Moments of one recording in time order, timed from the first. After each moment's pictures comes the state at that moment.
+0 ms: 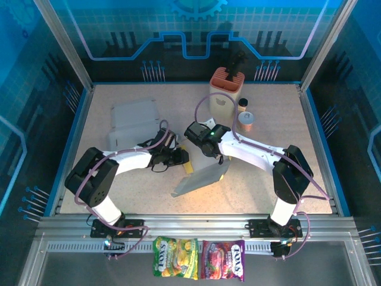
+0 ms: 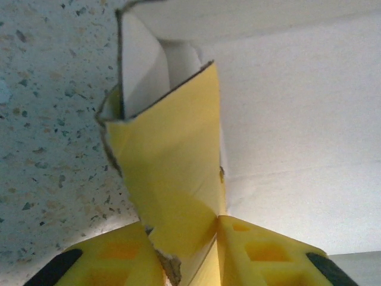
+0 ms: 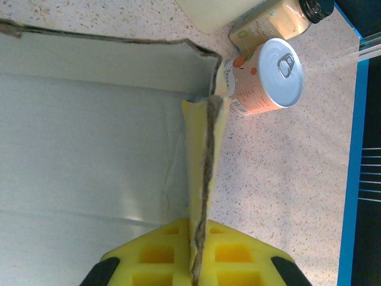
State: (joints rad) left arm -0.52 1.65 0.80 -0.10 0.33 -0.72; right arm 0.84 1.74 1.39 -1.02 0.76 0.37
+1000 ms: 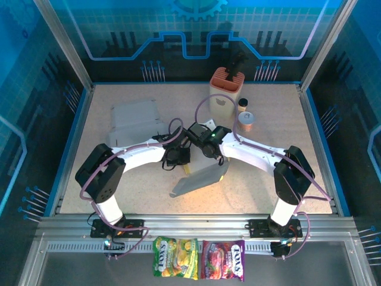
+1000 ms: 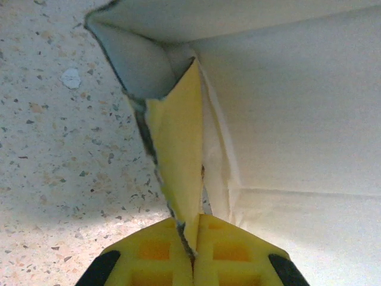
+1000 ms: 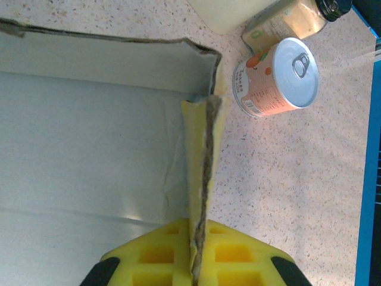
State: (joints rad) left arm -0.65 1.73 1.04 -0.50 0.00 -0.77; right arm 0.84 1.73 1.35 -0.96 0.73 0.36
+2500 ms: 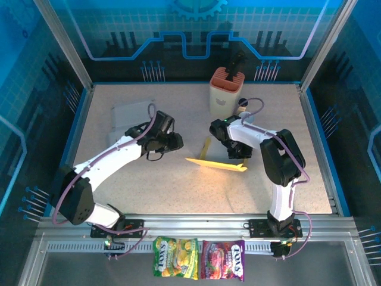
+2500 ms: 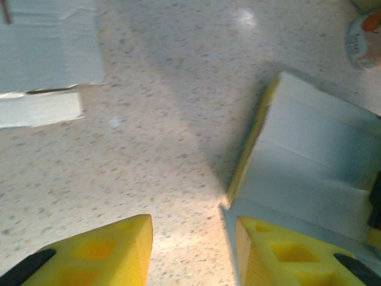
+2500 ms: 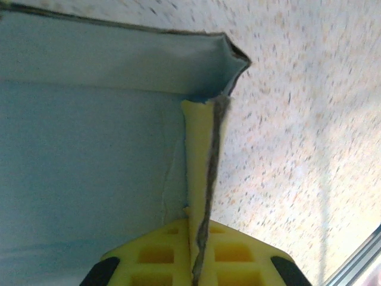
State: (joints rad) left arm -0.53 1.43 1.09 -0.64 0.07 -0.80; right arm 0.53 1.92 1.35 -1.26 0.51 0.86
